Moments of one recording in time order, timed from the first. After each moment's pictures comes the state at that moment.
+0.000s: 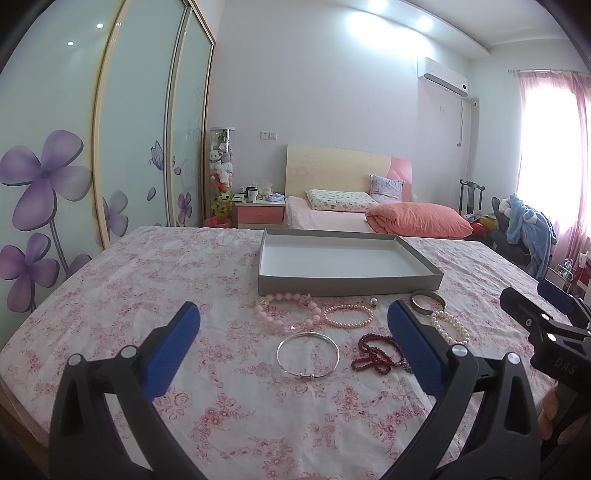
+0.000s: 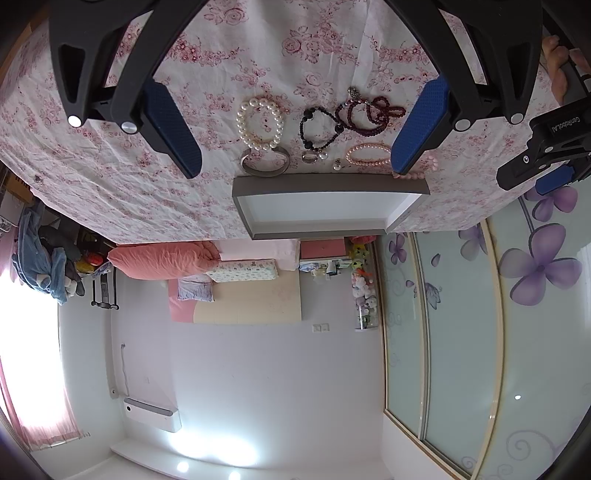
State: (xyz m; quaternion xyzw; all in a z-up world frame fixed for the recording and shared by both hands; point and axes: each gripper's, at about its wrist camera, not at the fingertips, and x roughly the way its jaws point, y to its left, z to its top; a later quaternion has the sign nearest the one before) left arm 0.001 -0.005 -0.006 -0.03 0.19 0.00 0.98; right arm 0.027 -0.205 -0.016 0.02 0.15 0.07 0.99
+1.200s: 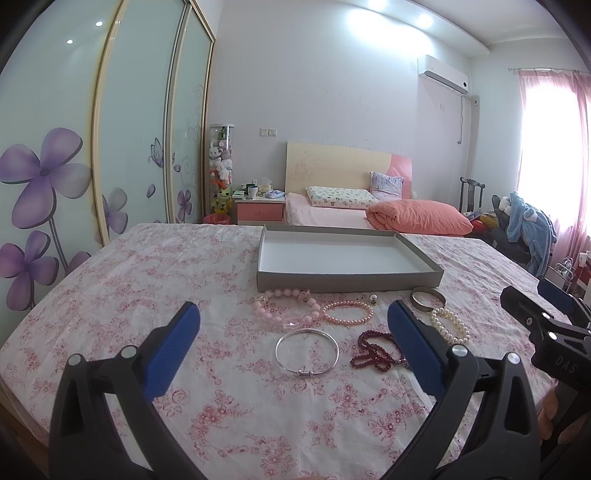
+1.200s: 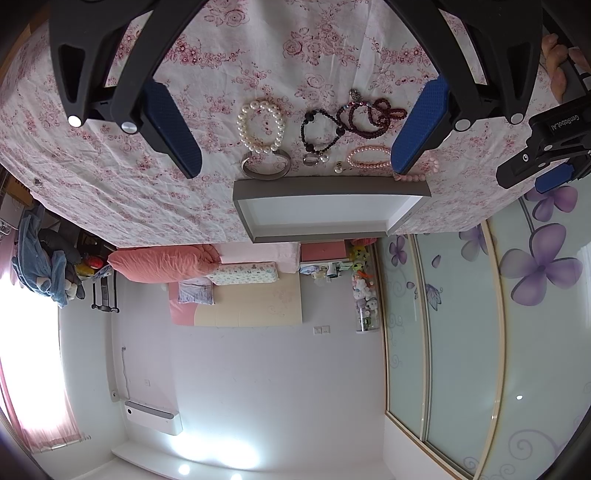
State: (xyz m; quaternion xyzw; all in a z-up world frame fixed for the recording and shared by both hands) left arm 0.003 -0.006 -0.012 -0.03 0.19 0.01 0.98; right arm 0.030 -0.208 -0.019 0.02 0.16 0.07 0.98
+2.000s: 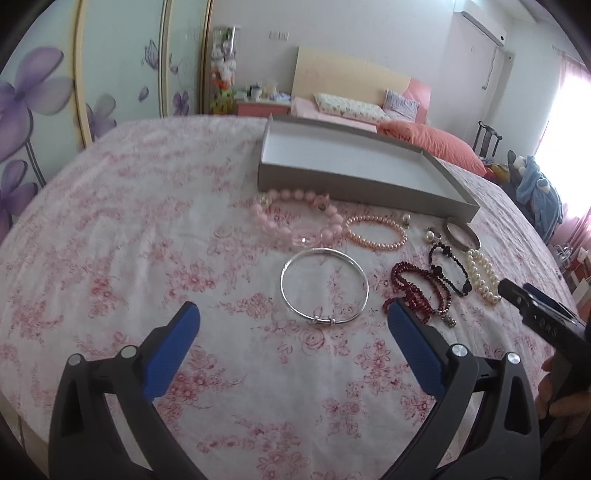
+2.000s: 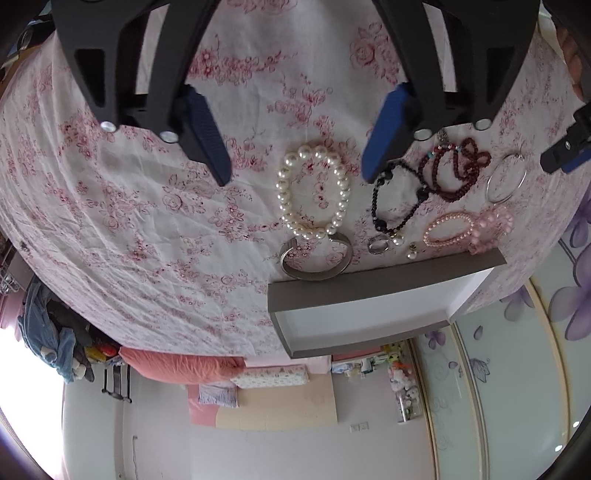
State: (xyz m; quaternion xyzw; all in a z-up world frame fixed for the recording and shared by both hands) left arm 0.072 0.018 -0.070 -0.09 0.39 -0.01 0.91; right arm 0.115 -0.234 -0.077 0.05 0.37 0.01 0.93
